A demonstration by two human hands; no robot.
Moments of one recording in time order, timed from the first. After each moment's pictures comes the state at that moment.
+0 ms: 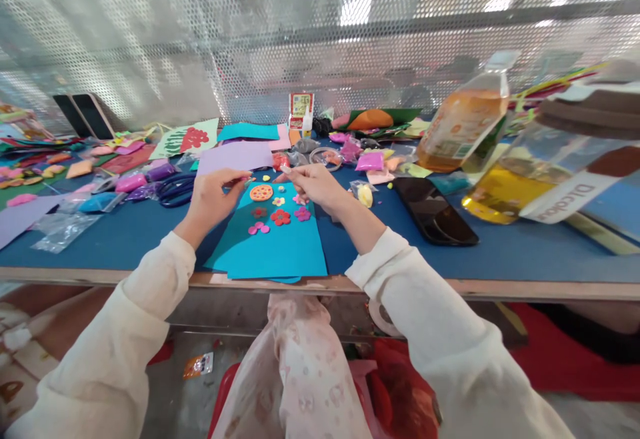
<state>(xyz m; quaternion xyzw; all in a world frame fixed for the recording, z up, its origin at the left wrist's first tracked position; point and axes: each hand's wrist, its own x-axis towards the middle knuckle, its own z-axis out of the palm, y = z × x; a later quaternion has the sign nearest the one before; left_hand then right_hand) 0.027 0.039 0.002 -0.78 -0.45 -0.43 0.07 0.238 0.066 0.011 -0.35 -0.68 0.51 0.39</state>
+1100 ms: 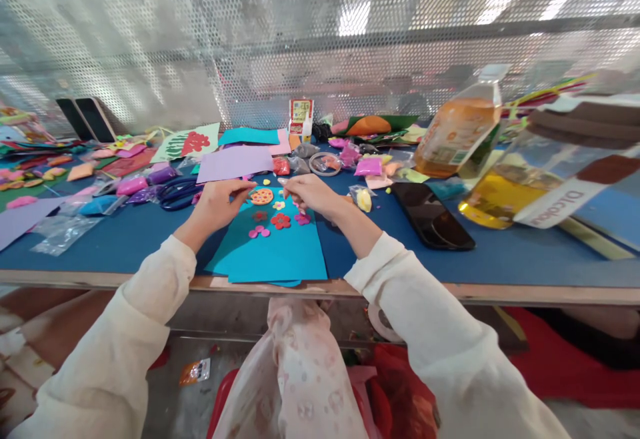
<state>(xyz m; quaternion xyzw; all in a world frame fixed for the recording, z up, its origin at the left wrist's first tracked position) 0.025 0.039 -0.002 -0.80 -0.47 -0.38 0.02 0.234 0.065 0.010 -0.39 -0.68 0.52 0.33</state>
